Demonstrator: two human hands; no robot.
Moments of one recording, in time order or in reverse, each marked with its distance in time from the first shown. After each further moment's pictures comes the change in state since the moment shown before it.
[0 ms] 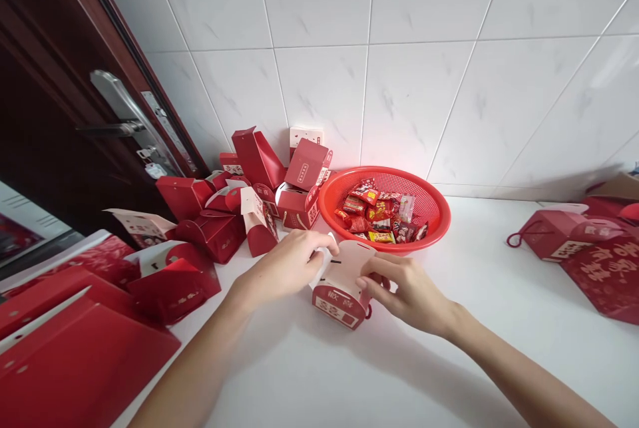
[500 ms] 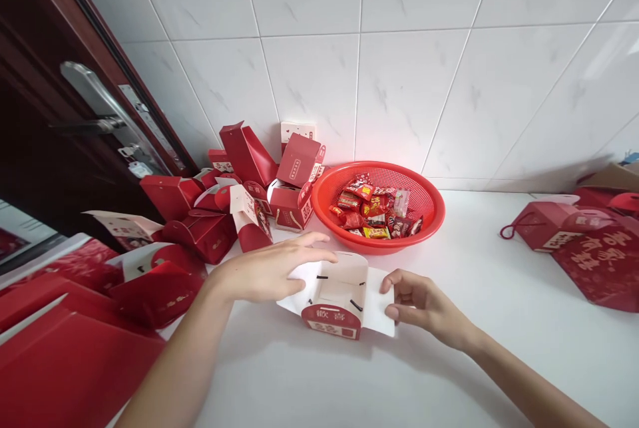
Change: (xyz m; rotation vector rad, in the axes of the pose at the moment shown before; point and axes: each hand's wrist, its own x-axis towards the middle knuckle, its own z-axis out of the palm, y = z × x) left_hand -0.003 -0.001 -0.027 0.249 -0.499 0.053; right_hand -0.056 0.033 0.007 0.859 -0.078 0.465
